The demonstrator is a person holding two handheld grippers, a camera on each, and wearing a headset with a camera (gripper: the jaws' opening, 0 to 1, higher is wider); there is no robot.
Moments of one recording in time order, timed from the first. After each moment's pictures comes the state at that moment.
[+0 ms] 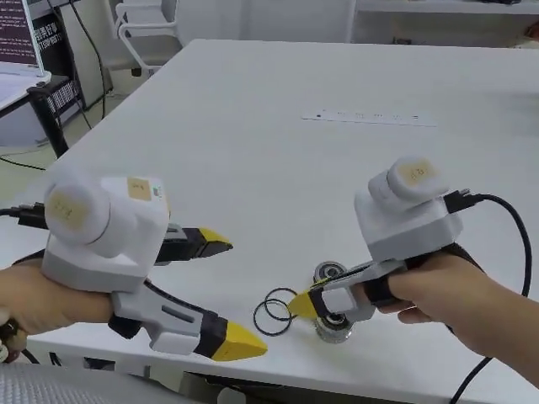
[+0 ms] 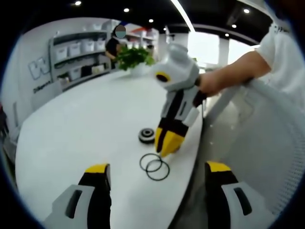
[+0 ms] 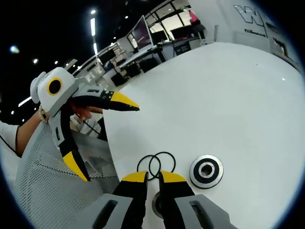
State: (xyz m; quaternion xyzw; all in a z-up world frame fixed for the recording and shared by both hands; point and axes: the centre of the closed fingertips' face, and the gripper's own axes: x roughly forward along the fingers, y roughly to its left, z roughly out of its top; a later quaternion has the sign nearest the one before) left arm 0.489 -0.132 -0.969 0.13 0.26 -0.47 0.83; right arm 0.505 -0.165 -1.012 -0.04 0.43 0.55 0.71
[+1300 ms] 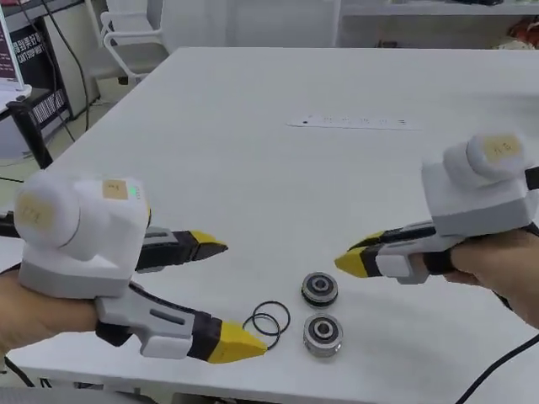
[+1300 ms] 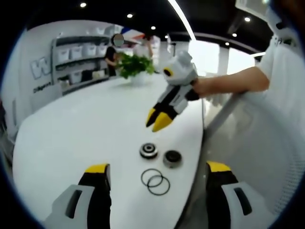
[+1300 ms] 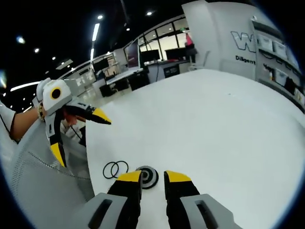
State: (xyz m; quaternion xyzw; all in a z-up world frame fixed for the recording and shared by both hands) left arm 0.502 -0.145 -0.942 0.10 0.23 -0.48 0.84; right arm 0.569 -0.226 -0.979 -0.09 0.33 0.52 0.79
